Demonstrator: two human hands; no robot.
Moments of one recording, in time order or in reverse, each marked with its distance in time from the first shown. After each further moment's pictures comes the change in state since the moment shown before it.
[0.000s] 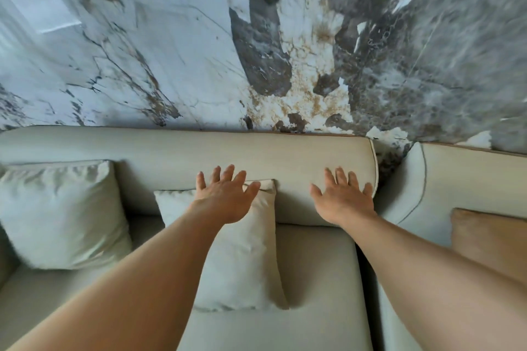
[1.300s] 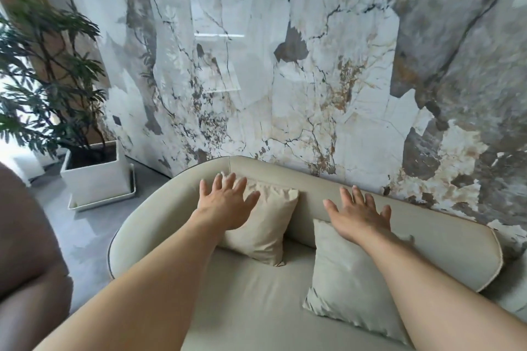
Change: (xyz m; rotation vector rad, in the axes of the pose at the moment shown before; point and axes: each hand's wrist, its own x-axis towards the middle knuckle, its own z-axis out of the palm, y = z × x) left_hand -0.418 -0.442 -0.110 -0.102 0.356 -0.283; right_hand -0.395 -0.414 -0.045 -0.057 0.216 -0.252
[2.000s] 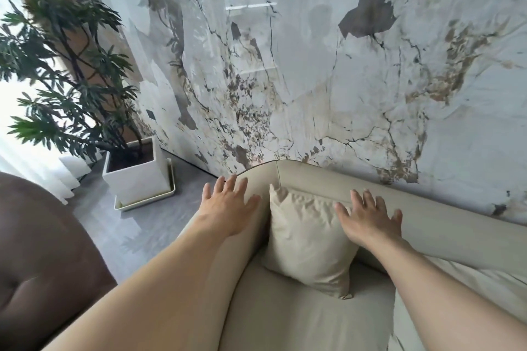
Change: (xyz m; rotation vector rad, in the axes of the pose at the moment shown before) left_hand 0.192 -0.175 0.000 0.067 -0.061 -0.080; right_hand 0.196 -0.191 0.056 0.045 -0.081 -0.053
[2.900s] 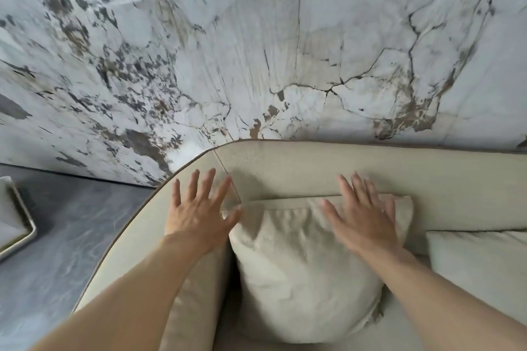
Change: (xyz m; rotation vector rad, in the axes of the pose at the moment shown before) left_hand 0.394 -0.027 0.260 0.062 -0.032 0.370; right_hand 0.290 -0.025 0.215 0.039 0.128 0.299
